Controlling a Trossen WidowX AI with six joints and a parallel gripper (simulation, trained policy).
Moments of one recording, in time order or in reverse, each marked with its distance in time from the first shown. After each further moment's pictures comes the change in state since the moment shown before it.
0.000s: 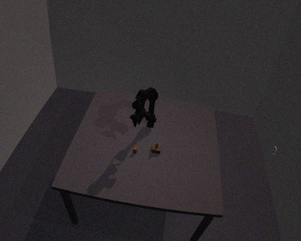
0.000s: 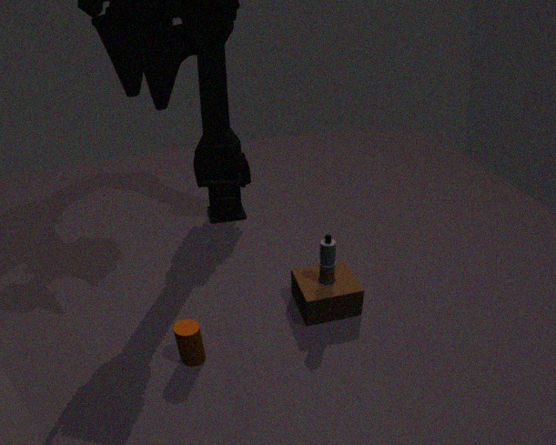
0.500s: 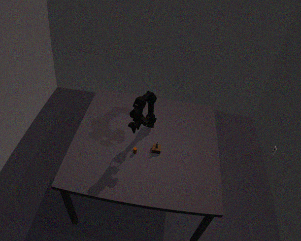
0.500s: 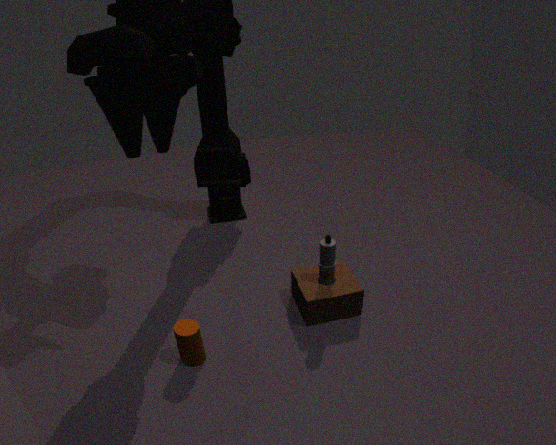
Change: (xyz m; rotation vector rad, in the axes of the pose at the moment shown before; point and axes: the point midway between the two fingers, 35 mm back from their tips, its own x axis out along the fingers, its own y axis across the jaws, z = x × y) arm 0.047 -0.004 0.001 0.014 0.016 0.135
